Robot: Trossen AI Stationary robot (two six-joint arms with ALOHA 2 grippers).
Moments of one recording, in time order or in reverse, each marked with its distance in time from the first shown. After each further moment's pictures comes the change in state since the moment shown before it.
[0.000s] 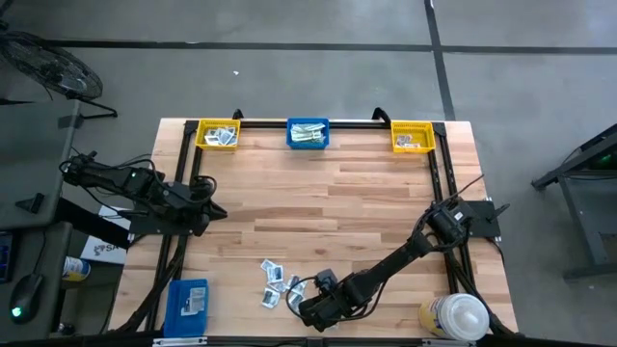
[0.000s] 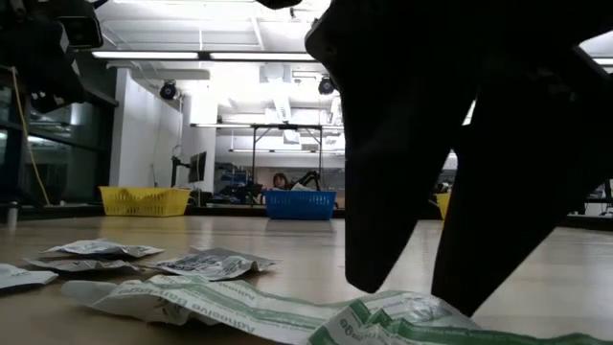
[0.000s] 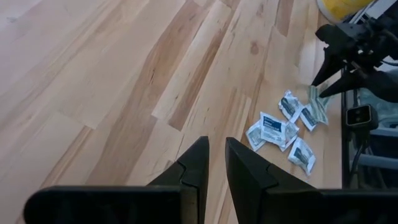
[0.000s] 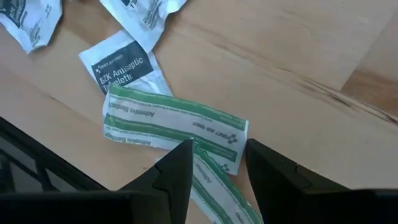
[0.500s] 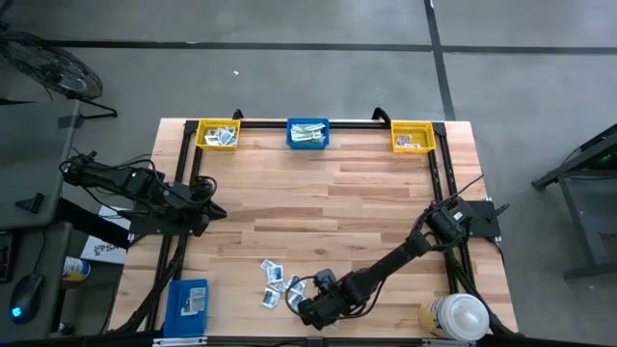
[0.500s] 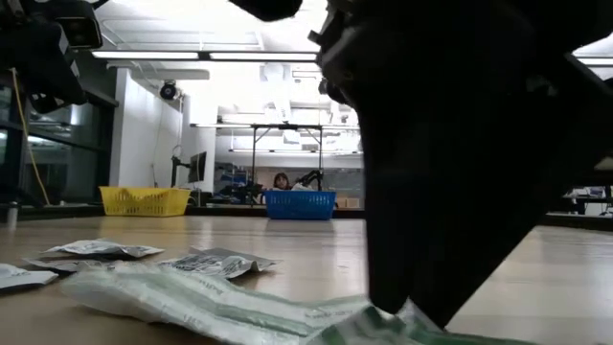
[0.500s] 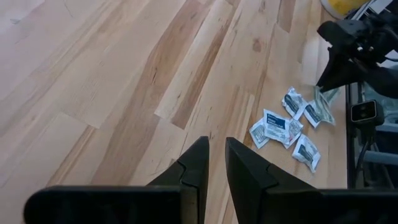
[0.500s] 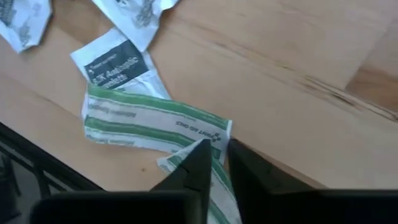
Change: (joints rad) left arm 0.000 0.000 0.000 -0.009 -0.001 0.019; right arm -0.016 0.009 -0.001 0.007 -0.024 0.007
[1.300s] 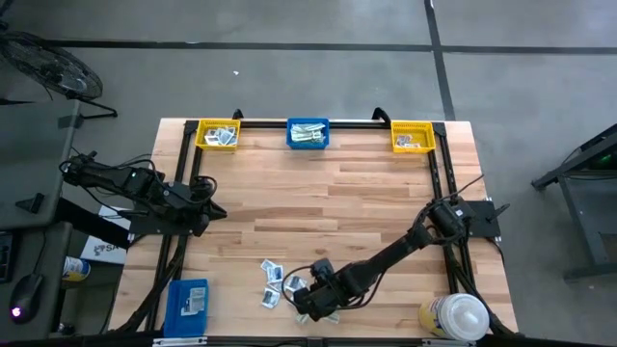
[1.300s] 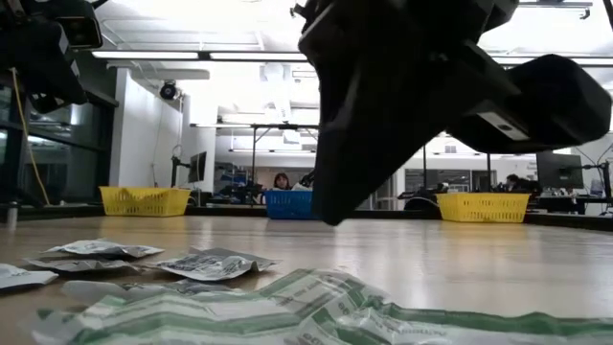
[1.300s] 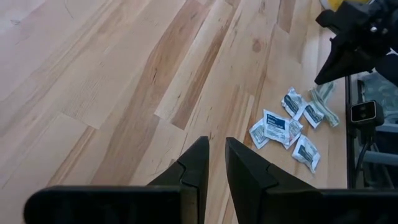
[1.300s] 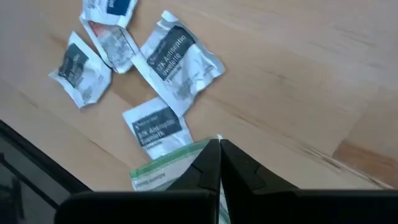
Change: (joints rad) left arm 0.000 0.000 0.001 0.000 -0.002 0.000; right arm -0.032 -0.066 -0.003 -0.033 0.122 -0.055
